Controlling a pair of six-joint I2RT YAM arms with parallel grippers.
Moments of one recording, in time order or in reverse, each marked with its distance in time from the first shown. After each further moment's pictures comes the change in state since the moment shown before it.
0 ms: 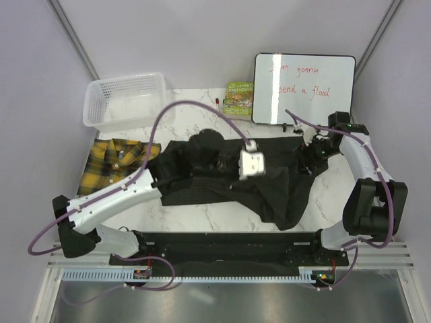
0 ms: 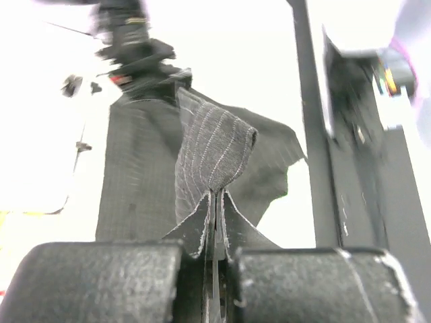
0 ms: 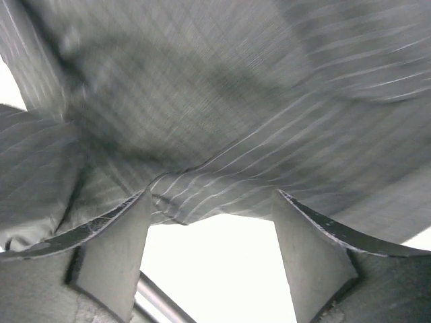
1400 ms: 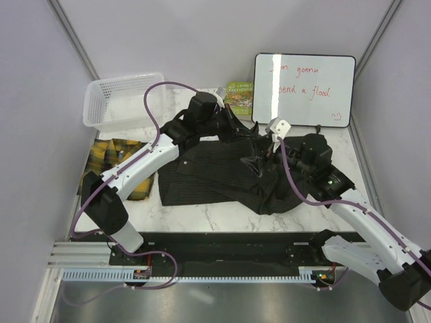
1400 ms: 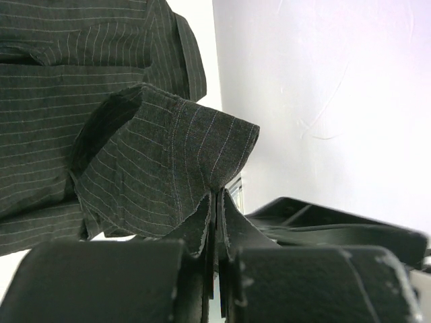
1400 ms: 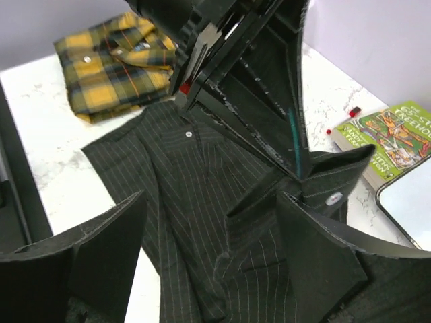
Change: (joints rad) left arm 0.414 0.295 0.133 0.116 0.010 -1.520; right arm 0.627 -0.617 -0.313 0.960 0.040 0.718
